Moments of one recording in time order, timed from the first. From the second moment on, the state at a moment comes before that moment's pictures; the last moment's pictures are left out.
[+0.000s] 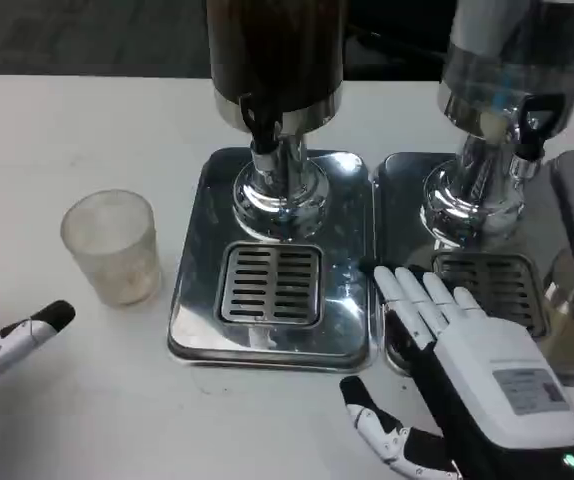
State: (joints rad) left arm 0.13 0.58 0.18 0.35 0.53 -0.37 0.20; right arm 0.52 -0.21 0.30 -0.60 -1.04 -0.05 0.06
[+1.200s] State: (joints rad) left arm -0.33 0.65 -0.13 0.99 0.52 -0.52 0.28; right arm 0.46 -0.17 0.39 -0.55 -1.03 -0.05 0.00
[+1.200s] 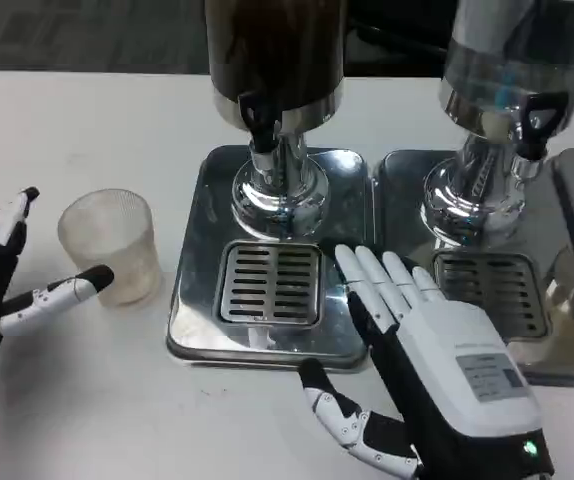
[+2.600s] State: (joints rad) left arm -0.51 0.58 -0.26 1.21 0.52 -0.53 0.37; right arm 0.45 -0.17 0.41 -0.54 -1.01 -0.04 -0.01
